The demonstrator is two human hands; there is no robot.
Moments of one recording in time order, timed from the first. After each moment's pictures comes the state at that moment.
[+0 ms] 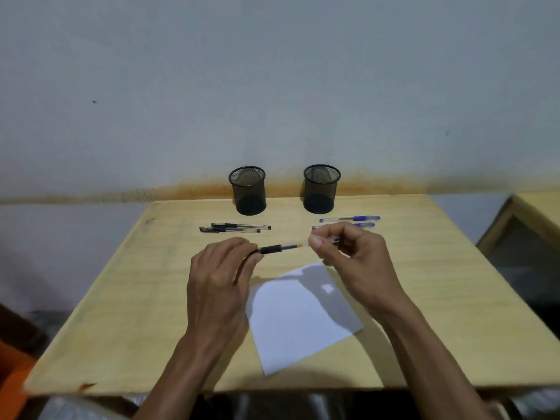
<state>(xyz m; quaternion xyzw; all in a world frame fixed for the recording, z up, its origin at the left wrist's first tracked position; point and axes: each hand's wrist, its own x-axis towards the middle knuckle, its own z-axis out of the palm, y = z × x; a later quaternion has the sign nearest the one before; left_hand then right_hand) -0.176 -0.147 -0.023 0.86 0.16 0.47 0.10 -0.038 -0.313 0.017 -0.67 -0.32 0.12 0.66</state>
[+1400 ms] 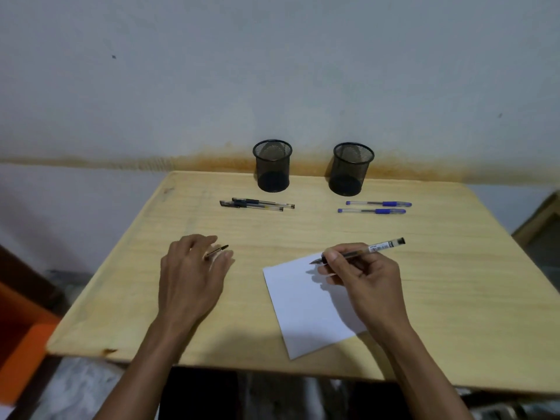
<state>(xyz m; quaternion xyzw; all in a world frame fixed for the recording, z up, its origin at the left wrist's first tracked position) -0.223 -0.068 -0.075 0.88 0.32 0.32 0.17 -0.068 -0.293 -0.036 -0.68 -0.21 0.15 0.68</state>
